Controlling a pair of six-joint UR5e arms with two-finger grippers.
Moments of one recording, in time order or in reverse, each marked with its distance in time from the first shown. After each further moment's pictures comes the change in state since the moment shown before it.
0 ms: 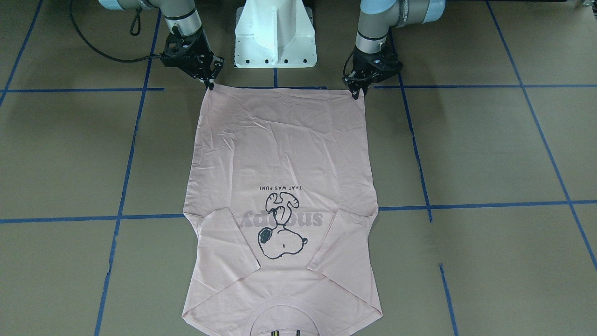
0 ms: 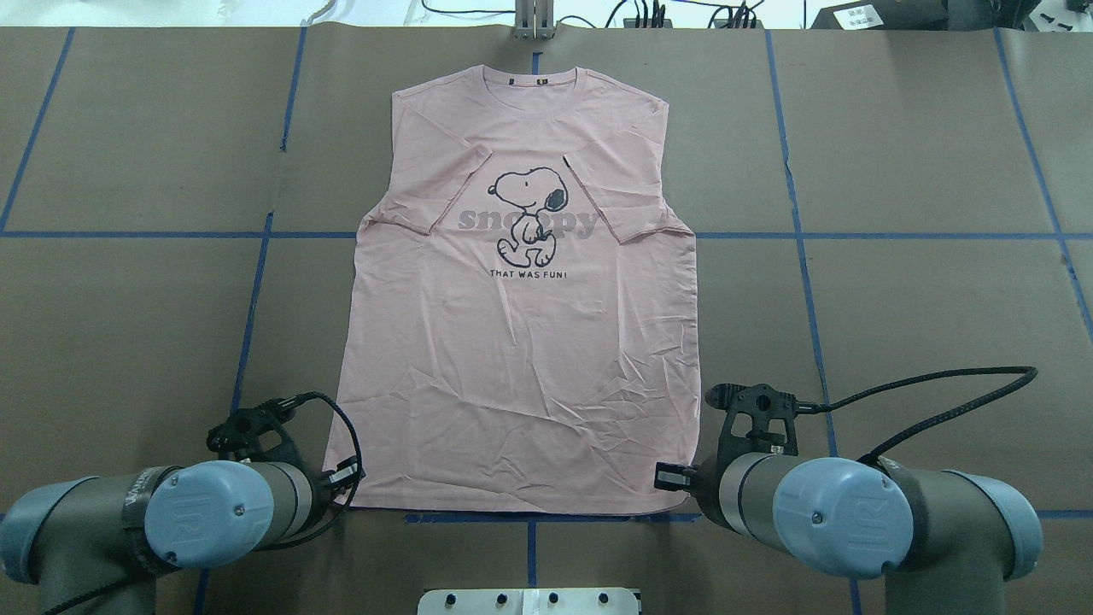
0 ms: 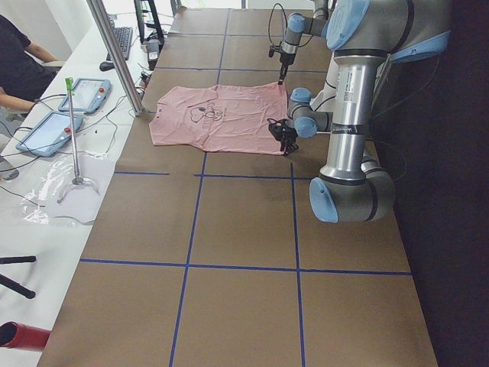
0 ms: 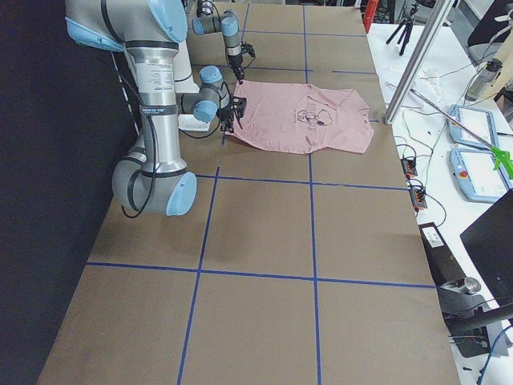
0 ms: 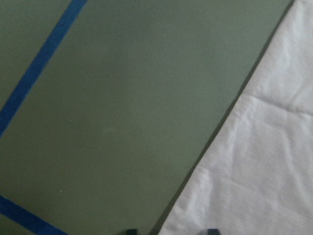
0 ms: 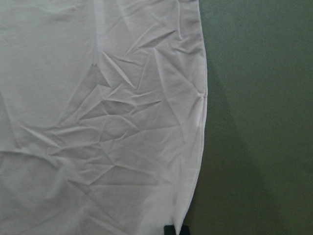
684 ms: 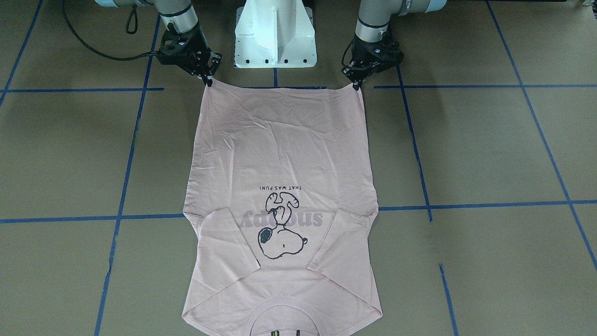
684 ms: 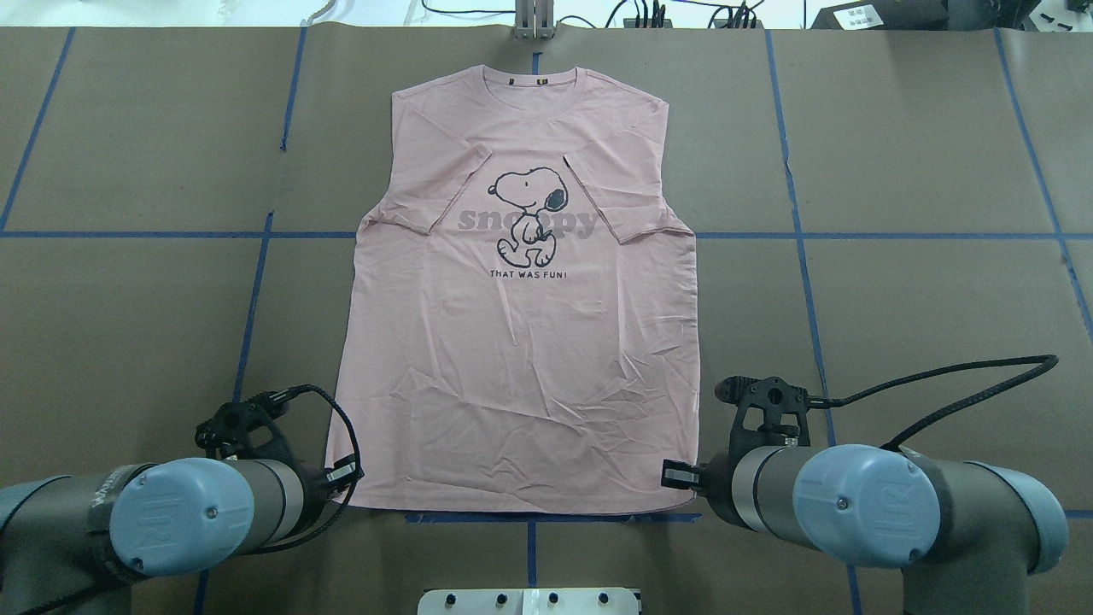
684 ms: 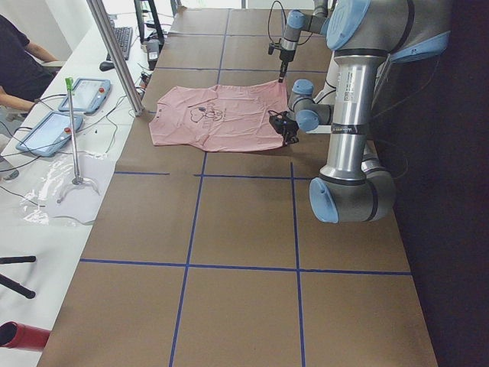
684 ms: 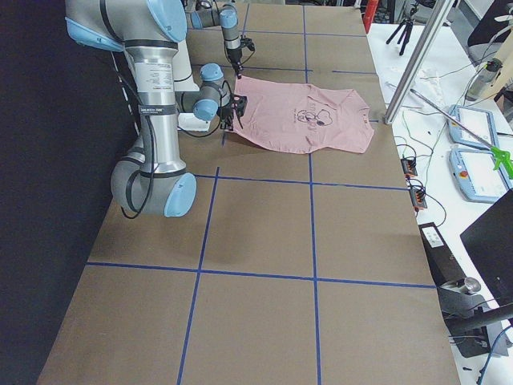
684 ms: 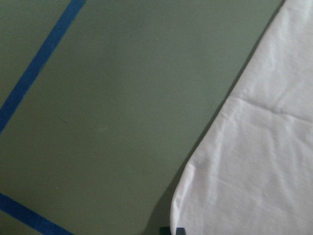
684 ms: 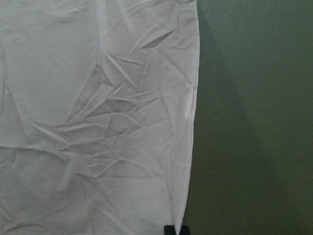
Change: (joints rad) left arm -0.004 0.003 -0.116 0.061 -0.005 0.005; right arm 0.024 -0.023 0.047 -0.001 0.061 -0.001
